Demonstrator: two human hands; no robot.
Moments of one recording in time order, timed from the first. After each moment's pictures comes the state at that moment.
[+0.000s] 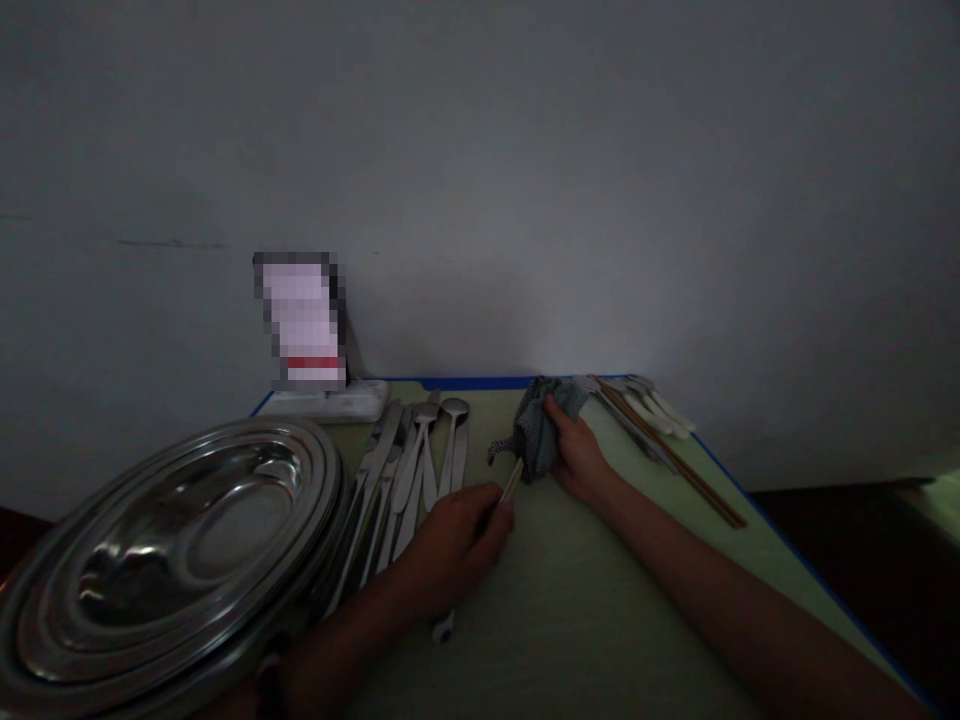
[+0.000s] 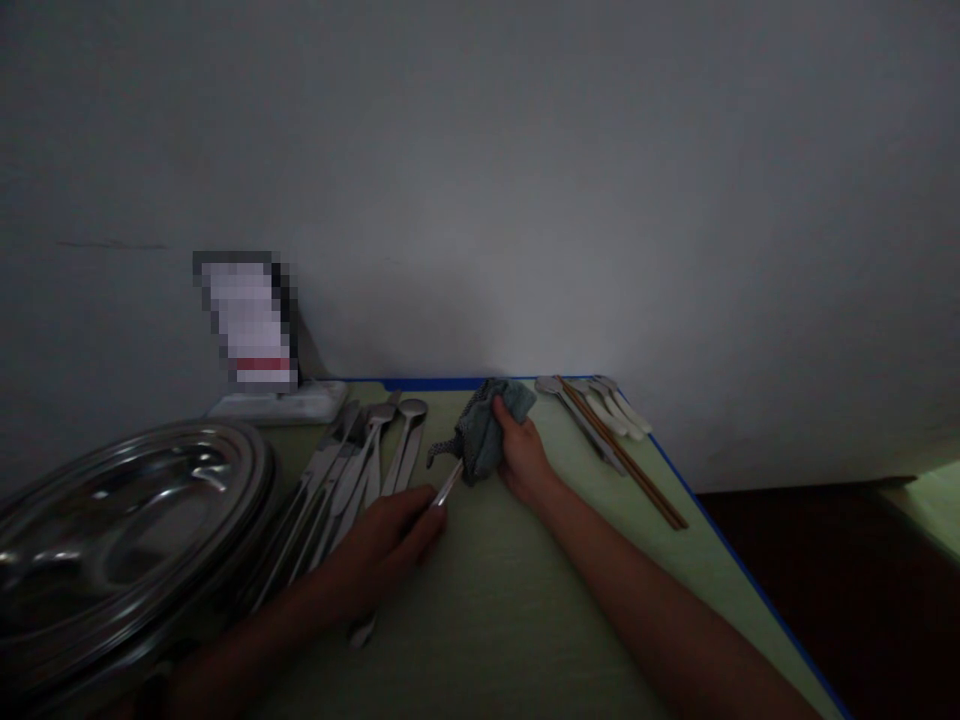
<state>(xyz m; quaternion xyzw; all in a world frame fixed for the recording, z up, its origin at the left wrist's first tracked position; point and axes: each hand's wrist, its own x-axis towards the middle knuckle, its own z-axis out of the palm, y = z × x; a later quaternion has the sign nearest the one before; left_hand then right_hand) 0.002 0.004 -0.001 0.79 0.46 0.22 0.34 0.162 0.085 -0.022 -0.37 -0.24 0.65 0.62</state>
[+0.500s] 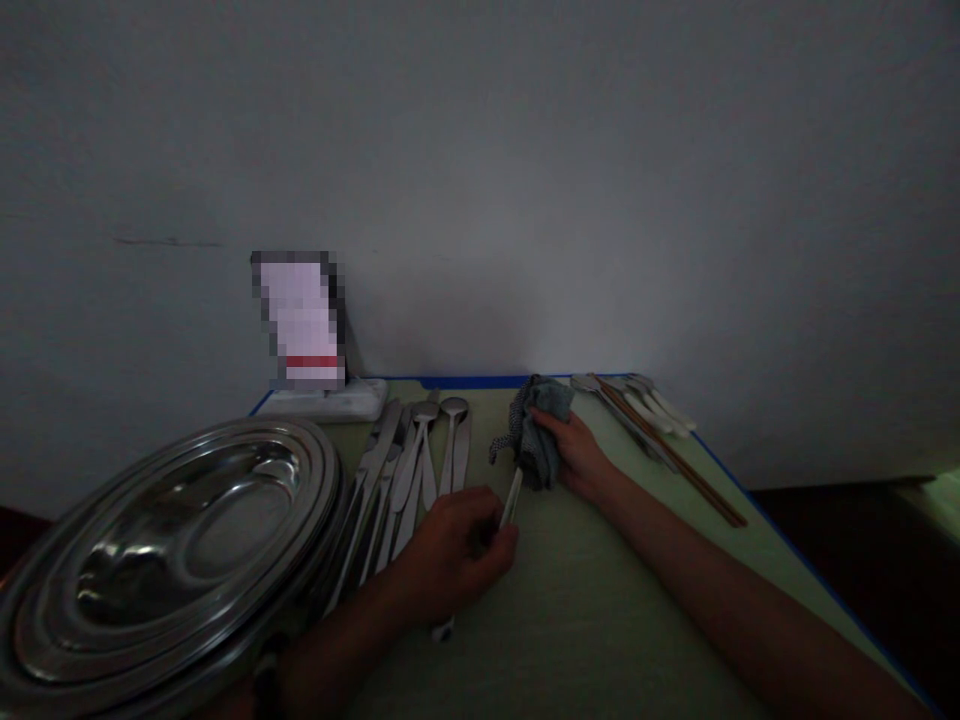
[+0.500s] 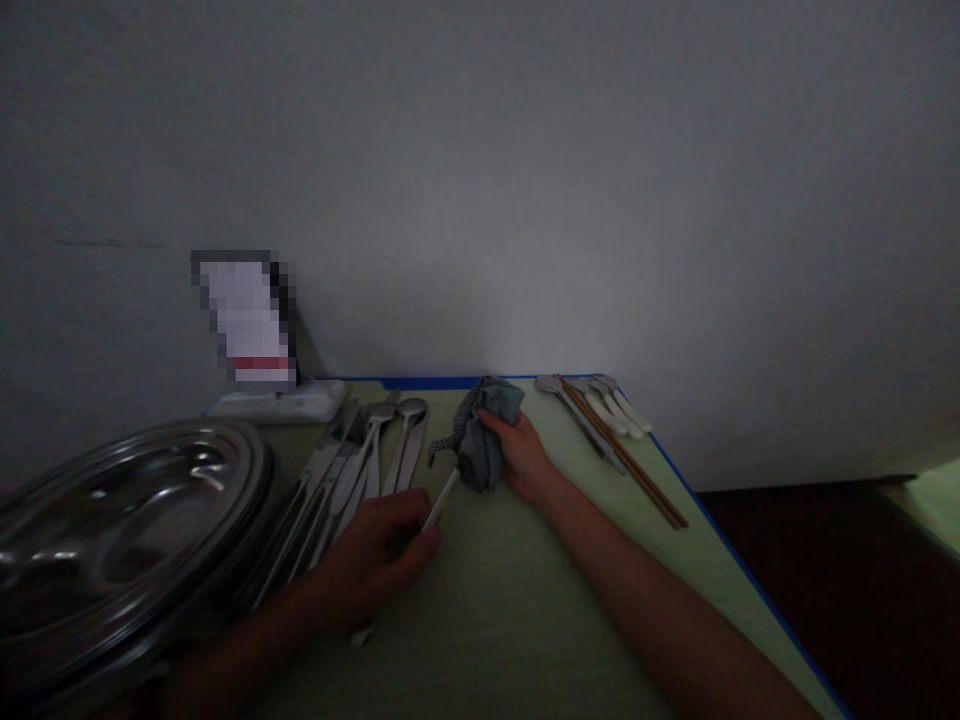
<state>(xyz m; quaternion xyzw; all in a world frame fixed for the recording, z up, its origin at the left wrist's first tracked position) -0.001 0.001 -0.002 0.82 0.40 0.28 0.29 0.165 0.081 -0.016 -0.40 -0.28 0.65 0.58</state>
